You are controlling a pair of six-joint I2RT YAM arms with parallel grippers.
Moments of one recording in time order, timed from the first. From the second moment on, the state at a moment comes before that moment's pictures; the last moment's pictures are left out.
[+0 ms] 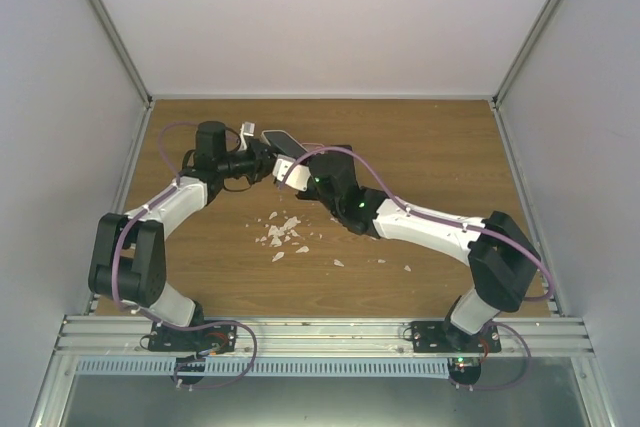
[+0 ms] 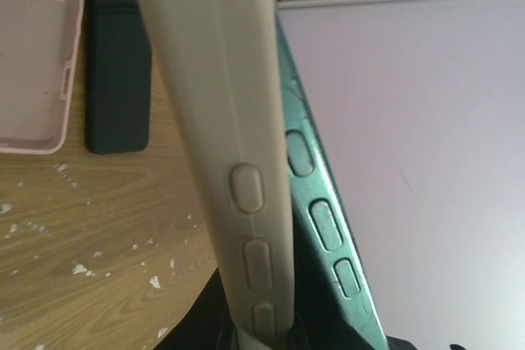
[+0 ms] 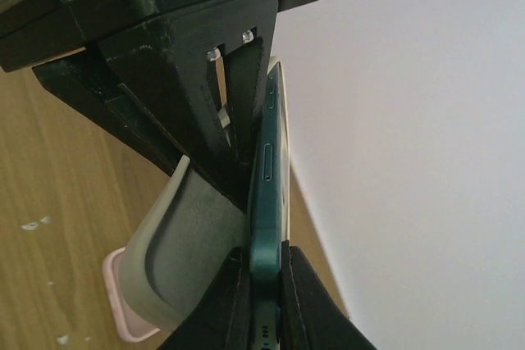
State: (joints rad) left arm -0.17 1.54 0.94 0.13 0.86 -1.10; right arm 0.93 1.62 1.13 0.15 0.37 -0.83
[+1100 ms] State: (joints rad) left arm -0.17 1.51 0.80 0.00 0.90 -0.63; right arm 0.67 1.41 1.16 -0.10 0.28 -0.61
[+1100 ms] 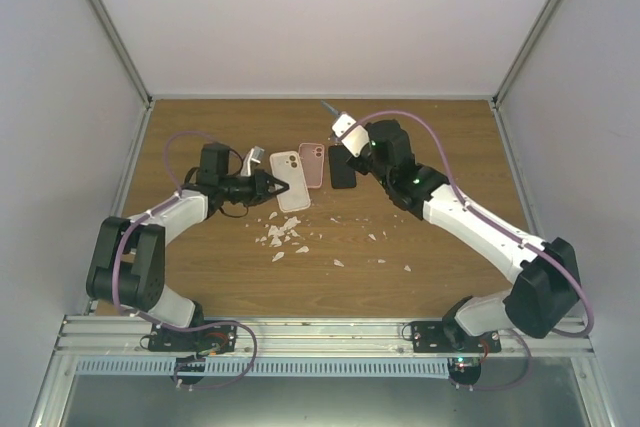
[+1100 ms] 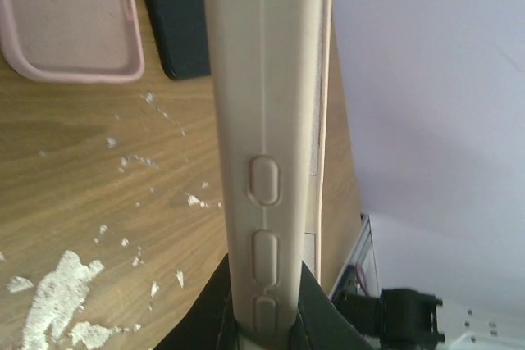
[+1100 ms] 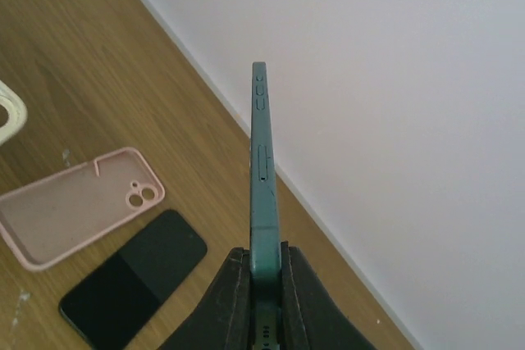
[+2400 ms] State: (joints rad) left arm -0.30 1.71 0.72 -0.10 0.87 -0.51; right arm 0.58 1.31 1.05 -0.16 0.28 -0.62
